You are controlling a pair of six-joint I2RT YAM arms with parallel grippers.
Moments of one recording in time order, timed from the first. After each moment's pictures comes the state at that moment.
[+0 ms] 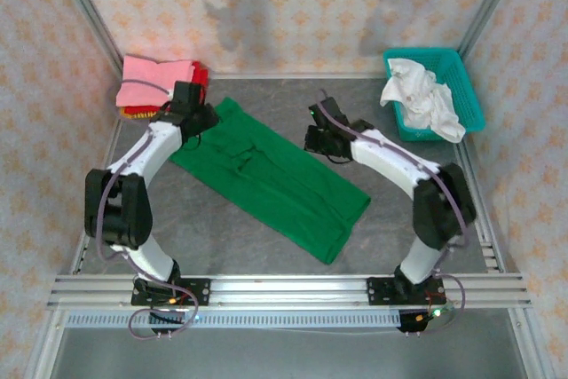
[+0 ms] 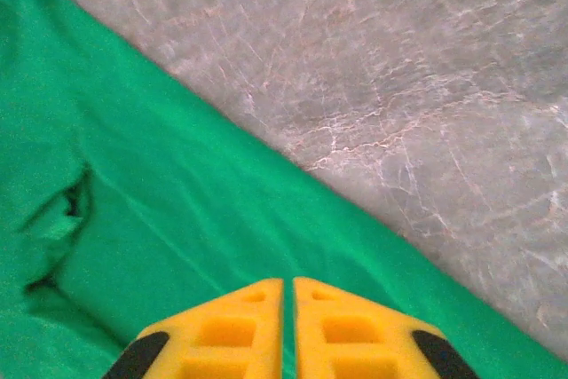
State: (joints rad) left arm -0.09 1.64 1.19 -0.42 -0.11 -0.61; right arm 0.56 1.77 1.38 -0.59 0.06 0.63
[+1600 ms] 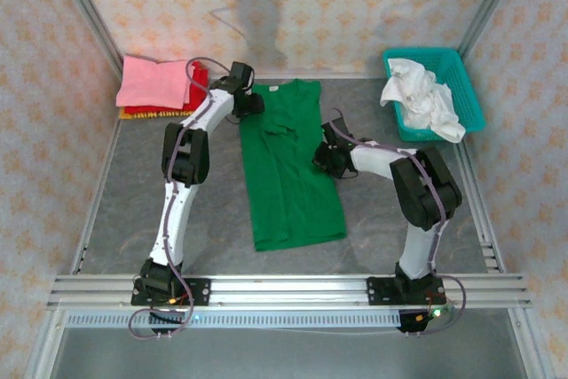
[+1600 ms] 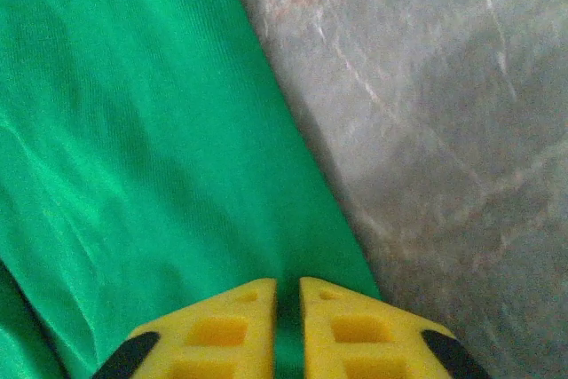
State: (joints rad) left arm -0.19 2.56 2.26 -0.71 0.09 -0.39; right arm 0.45 1.86 1.09 -0.27 -0.11 0.92
